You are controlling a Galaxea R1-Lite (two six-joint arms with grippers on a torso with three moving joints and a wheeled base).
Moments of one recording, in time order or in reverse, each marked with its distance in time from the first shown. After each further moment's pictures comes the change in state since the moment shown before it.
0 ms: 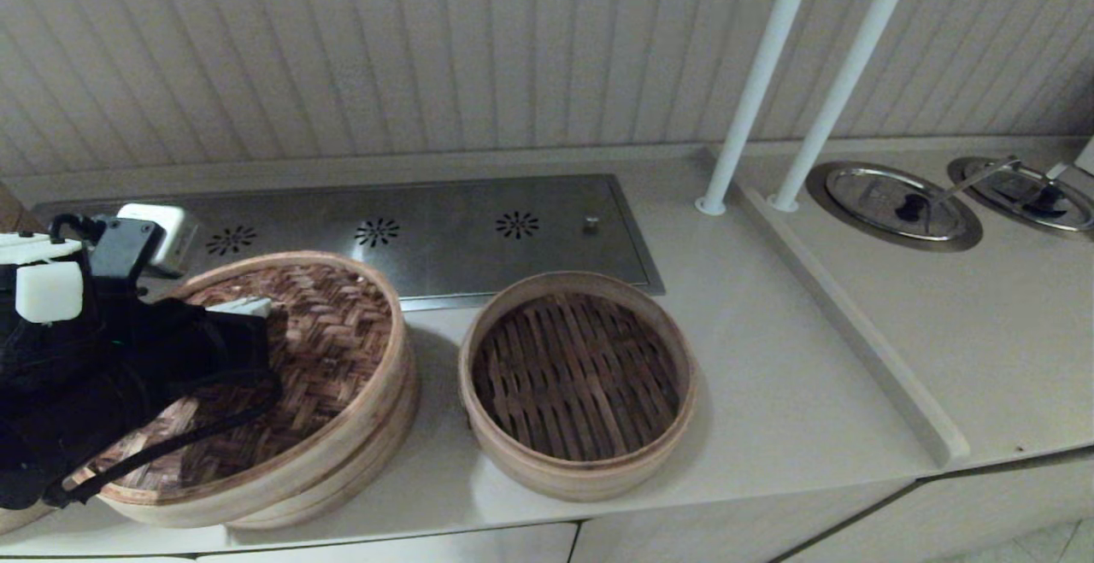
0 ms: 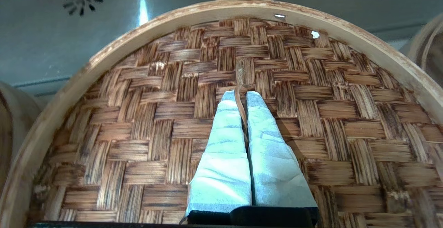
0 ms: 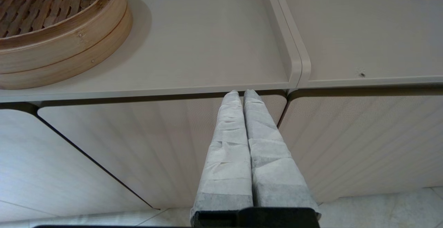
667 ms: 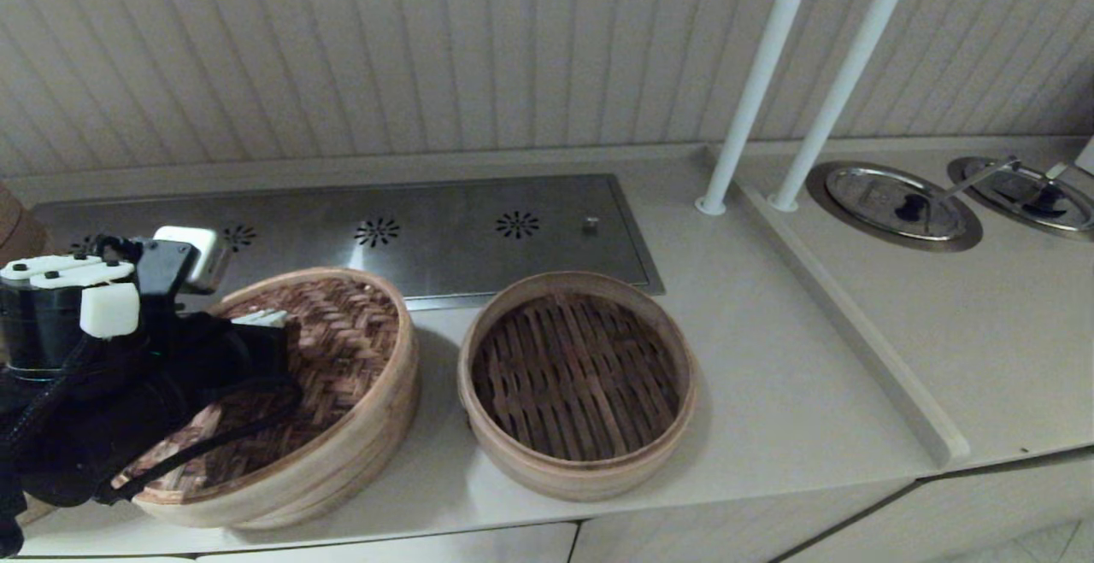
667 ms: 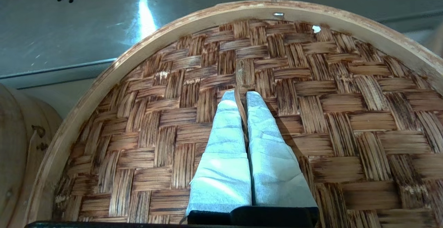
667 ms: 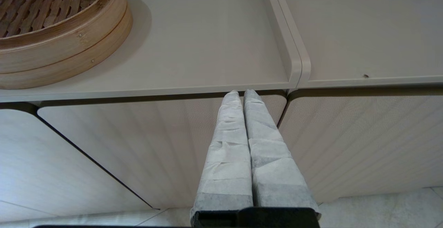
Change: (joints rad) left arm 0.018 0.102 0.051 -0.141 -0.001 -0.007; right arm 0.000 0.000 0.000 0.000 0.000 0.000
